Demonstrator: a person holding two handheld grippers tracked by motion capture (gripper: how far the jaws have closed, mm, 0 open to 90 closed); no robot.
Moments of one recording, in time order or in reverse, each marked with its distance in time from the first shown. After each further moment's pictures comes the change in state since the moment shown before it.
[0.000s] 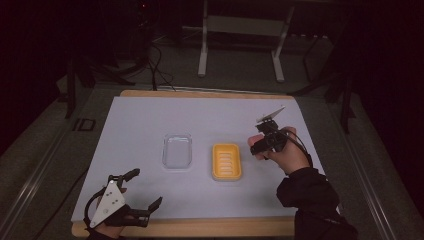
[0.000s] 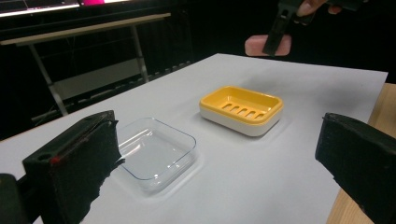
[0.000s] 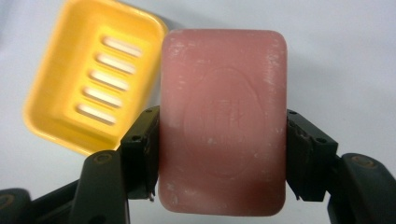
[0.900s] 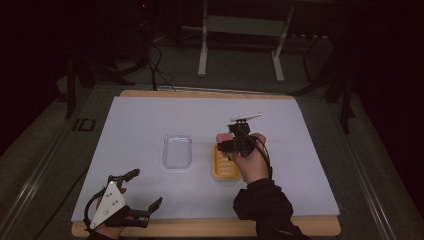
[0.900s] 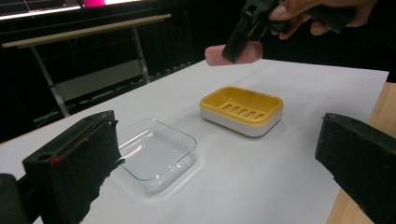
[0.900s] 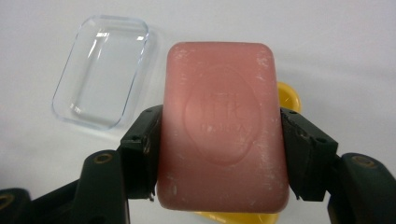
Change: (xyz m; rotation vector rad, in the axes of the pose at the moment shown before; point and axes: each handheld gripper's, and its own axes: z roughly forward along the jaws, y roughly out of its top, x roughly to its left) left arm -0.002 0.001 -0.001 -0.002 0.005 0.009; right arm 0.087 0.009 0.008 -0.229 0.104 0.170
